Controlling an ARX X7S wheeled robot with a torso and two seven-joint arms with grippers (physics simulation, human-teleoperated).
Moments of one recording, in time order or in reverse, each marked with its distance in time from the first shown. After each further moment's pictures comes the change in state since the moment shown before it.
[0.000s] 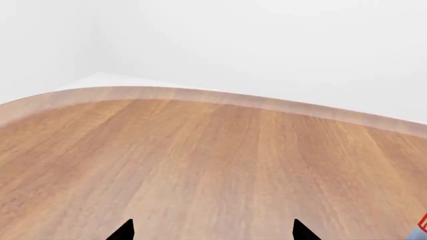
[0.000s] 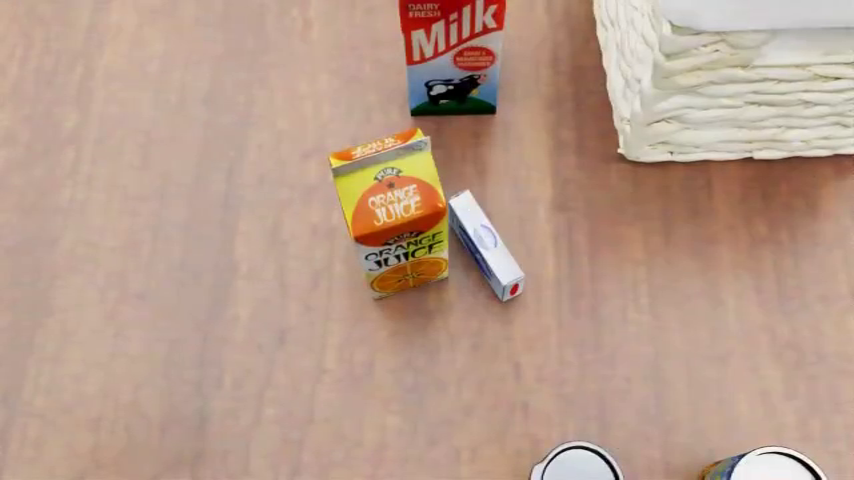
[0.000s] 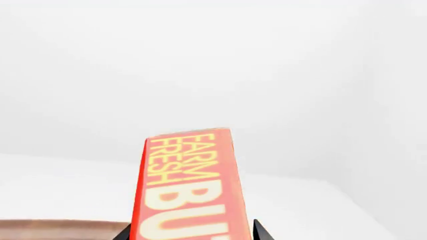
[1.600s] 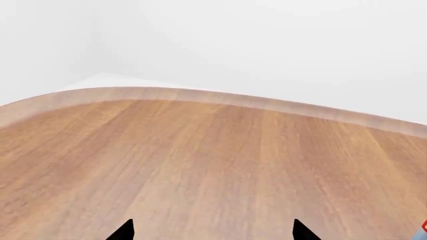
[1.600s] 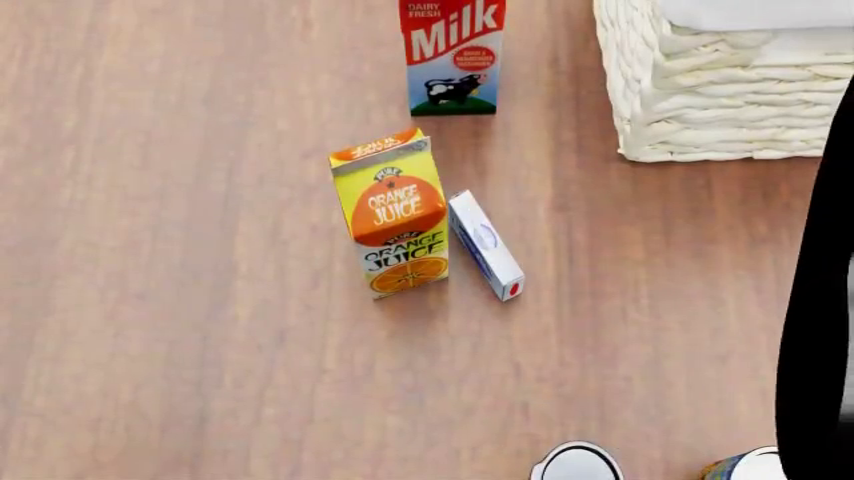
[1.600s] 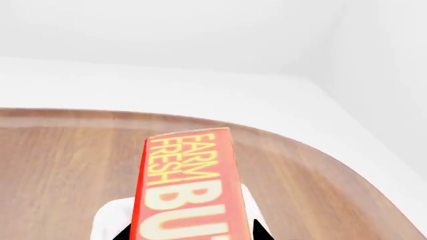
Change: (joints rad) left arm 0.022 -0.019 0.009 -0.002 0.000 0.036 -0.009; right arm -0.278 -0.197 0.480 0.169 -0.941 0.157 -0.508
